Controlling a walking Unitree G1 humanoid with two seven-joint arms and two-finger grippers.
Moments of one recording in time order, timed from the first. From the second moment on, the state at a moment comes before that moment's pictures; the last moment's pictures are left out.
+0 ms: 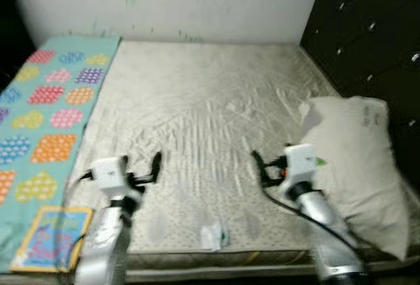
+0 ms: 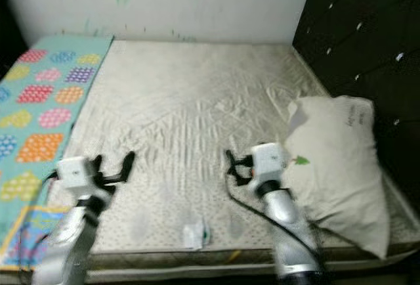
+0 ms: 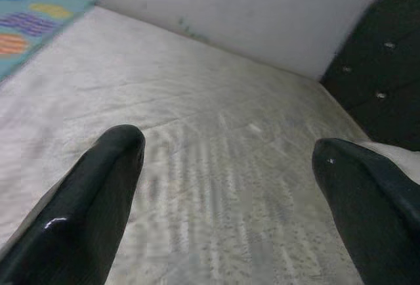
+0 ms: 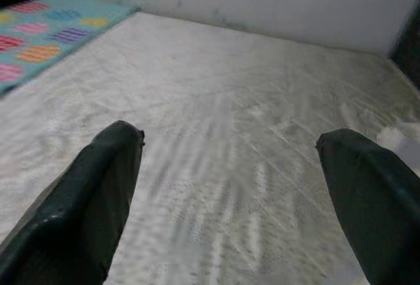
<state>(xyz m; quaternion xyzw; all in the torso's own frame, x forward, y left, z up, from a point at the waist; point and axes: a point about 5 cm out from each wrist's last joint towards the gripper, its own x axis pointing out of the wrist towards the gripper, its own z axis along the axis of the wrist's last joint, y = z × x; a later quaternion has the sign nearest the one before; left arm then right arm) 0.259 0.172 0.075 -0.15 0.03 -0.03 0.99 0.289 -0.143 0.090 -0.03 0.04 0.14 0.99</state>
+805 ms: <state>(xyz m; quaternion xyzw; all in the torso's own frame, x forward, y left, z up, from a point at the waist) 0.256 0.175 0.069 -0.15 0.05 -0.02 0.99 0.289 -0.144 0.076 -0.05 0.08 0.13 0.99</state>
